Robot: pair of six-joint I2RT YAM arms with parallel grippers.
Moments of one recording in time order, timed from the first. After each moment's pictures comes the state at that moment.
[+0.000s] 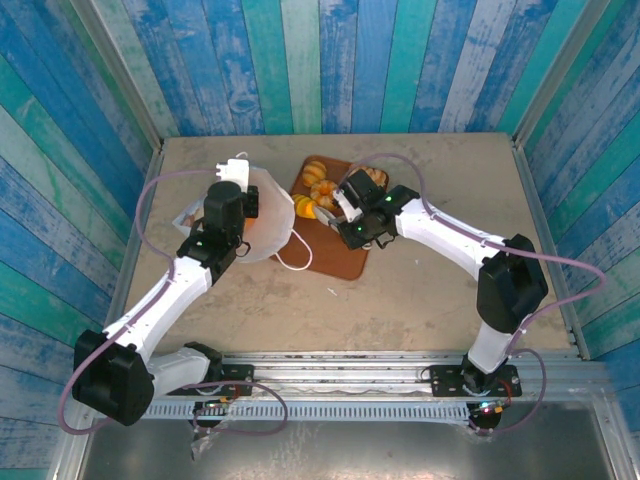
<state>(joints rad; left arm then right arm) -0.39 1.14 0.82 0.05 -0.44 0.03 0.71 1.75 1.42 -0.80 -0.04 0.17</state>
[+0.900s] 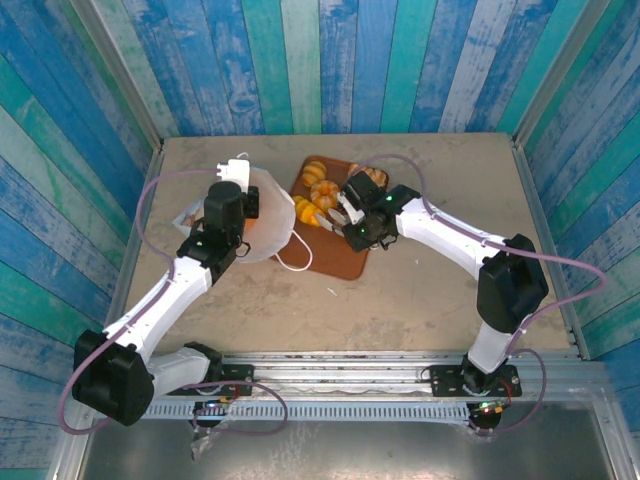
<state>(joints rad) -0.39 1.14 0.82 0.04 -0.43 0.03 0.71 1.75 1.42 -0.87 0.02 0.18</state>
